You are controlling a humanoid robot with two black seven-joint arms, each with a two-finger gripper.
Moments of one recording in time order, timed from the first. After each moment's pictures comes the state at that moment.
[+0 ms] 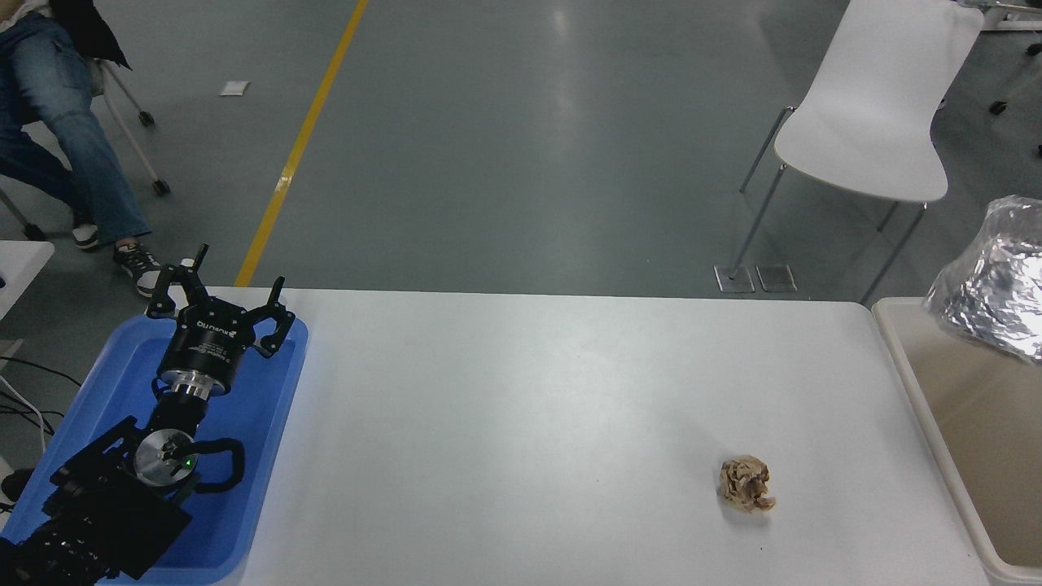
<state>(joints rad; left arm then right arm) -0.60 0.22 -0.90 -0.31 -0.14 -0.77 -0.37 1.04 -0.67 -0.95 0.32 -0.18 0.19 0.02</state>
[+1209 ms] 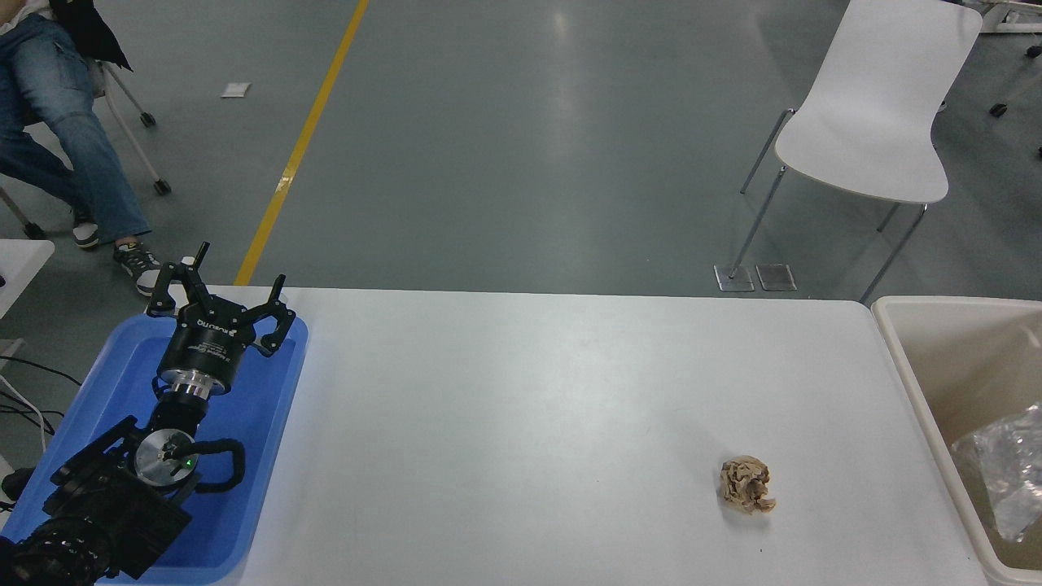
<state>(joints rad) -0.60 0.22 -0.90 -0.31 -0.14 -0.77 -0.37 0.64 -0.54 -0.68 0.14 -0.12 0.00 -0.08</state>
